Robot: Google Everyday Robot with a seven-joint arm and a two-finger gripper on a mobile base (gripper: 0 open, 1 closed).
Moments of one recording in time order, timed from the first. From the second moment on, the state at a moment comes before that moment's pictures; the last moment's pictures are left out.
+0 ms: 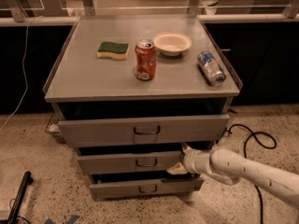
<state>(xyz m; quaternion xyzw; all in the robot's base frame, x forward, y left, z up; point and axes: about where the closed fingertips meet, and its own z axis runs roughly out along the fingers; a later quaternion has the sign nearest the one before) 0.604 -0.128 0.404 -0.54 0.72 0.09 0.42</state>
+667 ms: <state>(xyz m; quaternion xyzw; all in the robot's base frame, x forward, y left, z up) 0.604 -0.128 0.404 -0.54 0.72 0.09 0.42</state>
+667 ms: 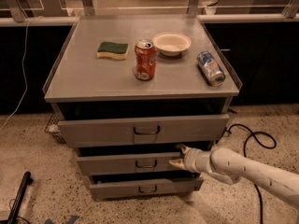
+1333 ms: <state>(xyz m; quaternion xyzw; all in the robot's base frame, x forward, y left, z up) 0.604 -0.129 0.412 -0.54 0.72 0.09 0.42</state>
